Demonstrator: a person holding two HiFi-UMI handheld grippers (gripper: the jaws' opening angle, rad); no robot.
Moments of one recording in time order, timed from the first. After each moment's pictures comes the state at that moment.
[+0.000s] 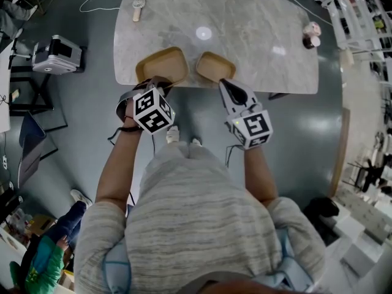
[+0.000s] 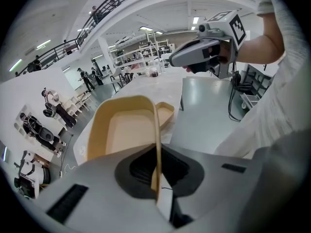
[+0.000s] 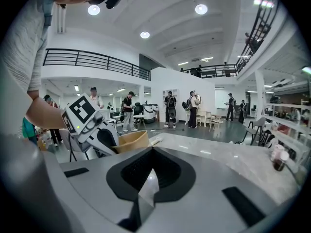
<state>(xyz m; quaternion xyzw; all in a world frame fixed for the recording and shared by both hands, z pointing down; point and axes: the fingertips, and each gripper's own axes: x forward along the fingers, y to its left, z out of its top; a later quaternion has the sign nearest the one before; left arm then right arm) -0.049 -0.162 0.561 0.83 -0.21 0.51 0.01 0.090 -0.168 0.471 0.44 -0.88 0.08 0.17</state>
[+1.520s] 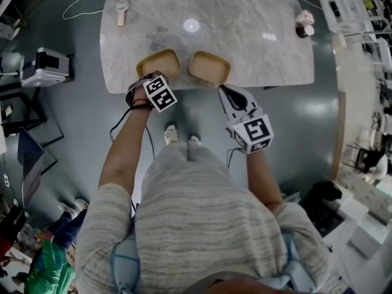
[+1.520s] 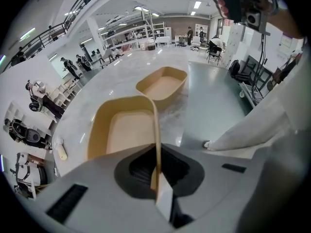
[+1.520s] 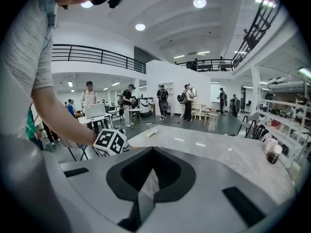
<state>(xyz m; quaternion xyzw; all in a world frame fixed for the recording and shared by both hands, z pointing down) -0.043 -0.222 0.713 0.80 -0.16 0.58 0.04 0.102 -0.168 0.493 0.45 -0.87 0.10 0.20</state>
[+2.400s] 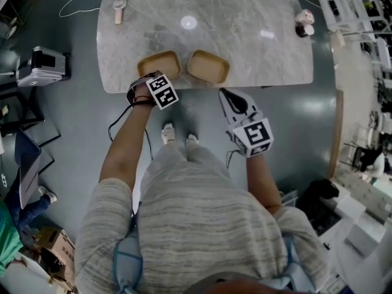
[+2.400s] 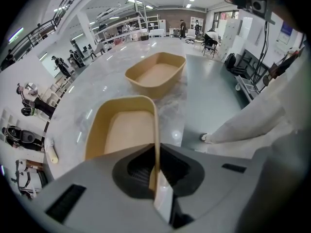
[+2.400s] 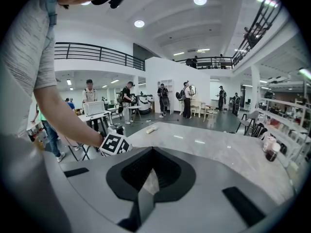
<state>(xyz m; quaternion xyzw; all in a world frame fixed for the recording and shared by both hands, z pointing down) -0.040 -0.220 0.749 0.78 -0.12 0.61 0.04 0.108 -0.161 0.504 0.45 -0.86 0.11 0.23</state>
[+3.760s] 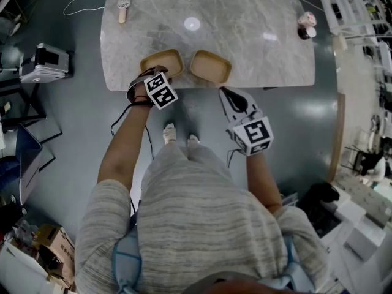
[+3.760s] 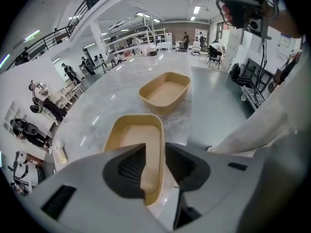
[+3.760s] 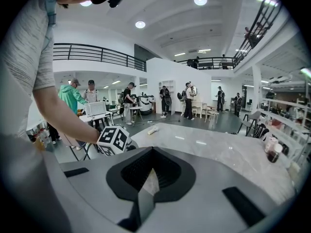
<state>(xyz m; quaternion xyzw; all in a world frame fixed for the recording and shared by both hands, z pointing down) -0.031 -0.233 0.711 0.81 -0.17 0.56 0.04 0.103 -0.161 0.497 0.44 -0.86 0.11 0.22</state>
